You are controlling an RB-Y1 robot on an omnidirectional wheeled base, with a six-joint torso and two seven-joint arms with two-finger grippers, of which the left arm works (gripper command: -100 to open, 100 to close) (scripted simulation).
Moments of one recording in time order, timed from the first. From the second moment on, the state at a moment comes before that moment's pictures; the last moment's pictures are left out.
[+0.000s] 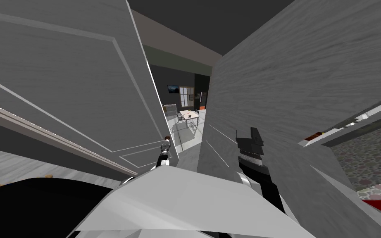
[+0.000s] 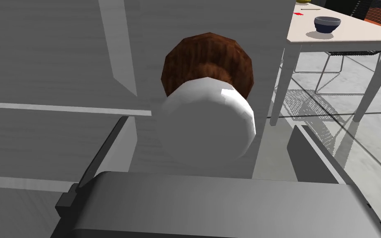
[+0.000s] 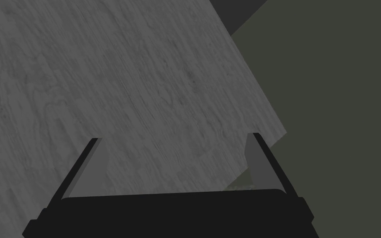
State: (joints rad) arm -0.06 0.26 -0.06 -0.65 0.68 -0.87 1.37
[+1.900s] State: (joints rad) arm 0.00 0.35 -0.16 -0.71 0.64 -0.86 1.49
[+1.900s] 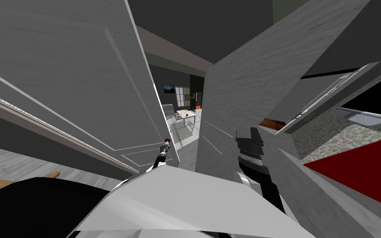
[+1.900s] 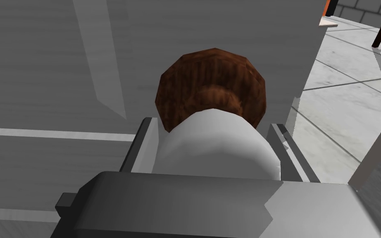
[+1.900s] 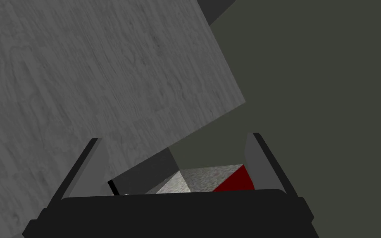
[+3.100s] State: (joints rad) arm 0.06 0.42 -0.29 -0.75 0.57 -0.90 1.62
